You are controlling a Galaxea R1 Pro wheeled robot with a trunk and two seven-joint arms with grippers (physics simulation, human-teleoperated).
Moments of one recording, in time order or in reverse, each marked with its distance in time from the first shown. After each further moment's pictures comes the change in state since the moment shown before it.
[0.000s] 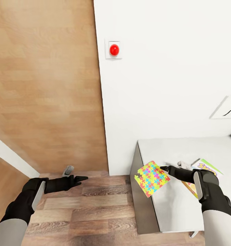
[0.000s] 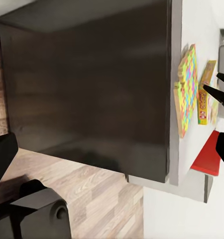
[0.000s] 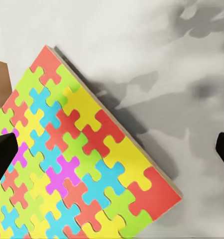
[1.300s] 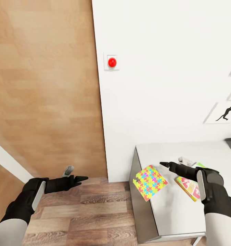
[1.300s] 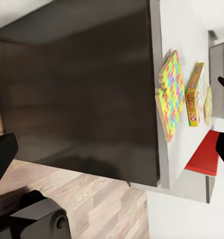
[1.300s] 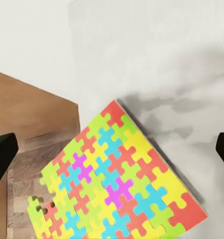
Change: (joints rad) left arm 0.000 -0.001 -0.001 0.000 -0.001 0.000 0.000; right arm 0.027 0.008 0.000 -0.127 -0.007 0.008 0.097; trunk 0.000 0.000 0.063
